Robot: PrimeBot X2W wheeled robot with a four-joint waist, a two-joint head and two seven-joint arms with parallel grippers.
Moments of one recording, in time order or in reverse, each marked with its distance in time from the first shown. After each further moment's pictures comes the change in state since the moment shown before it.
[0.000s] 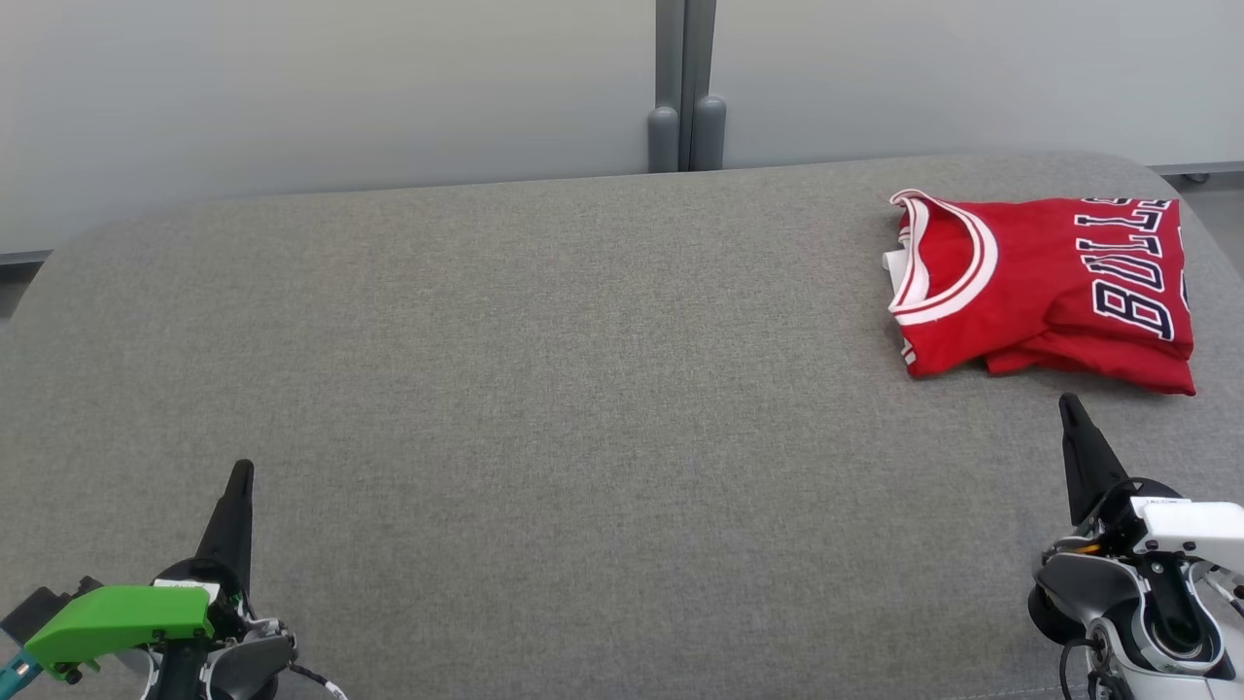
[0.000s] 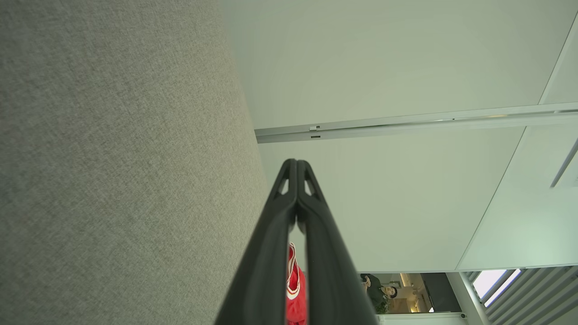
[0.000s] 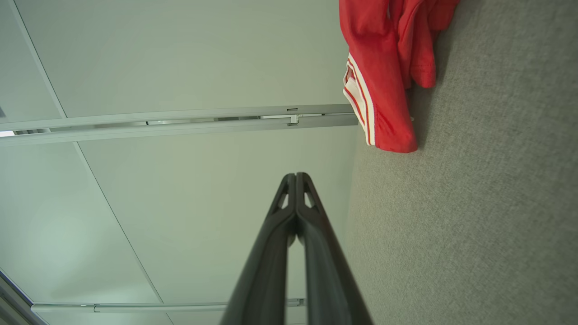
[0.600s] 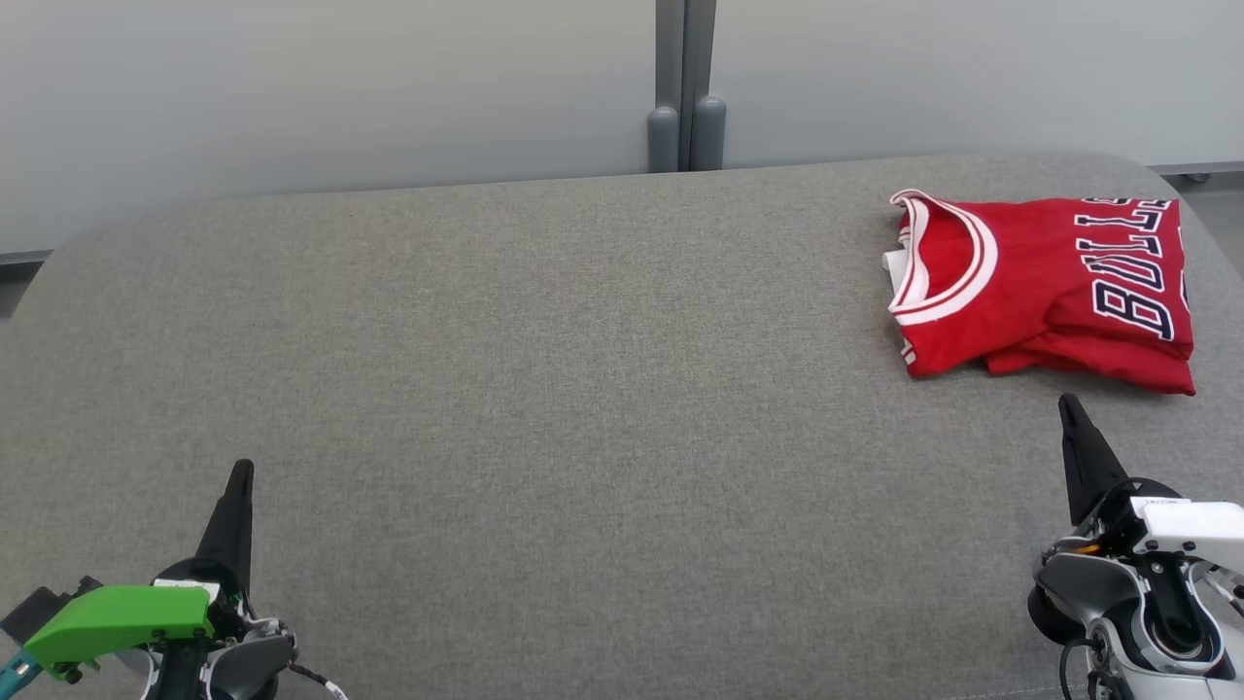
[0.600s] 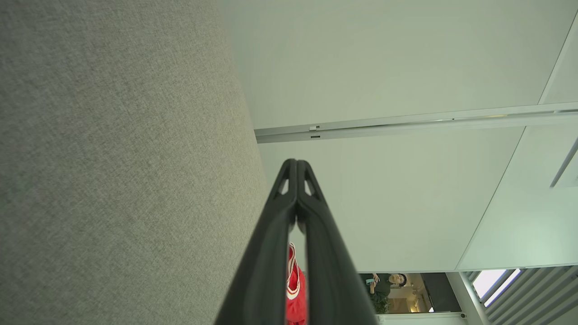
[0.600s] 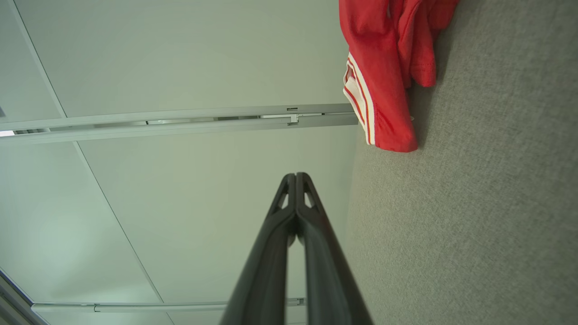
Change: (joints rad) left arm 0.000 0.000 0.000 -0.001 0.000 0.000 0.000; right arm 0.000 0.000 -0.001 0.000 0.000 0.000 0.003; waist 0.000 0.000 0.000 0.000
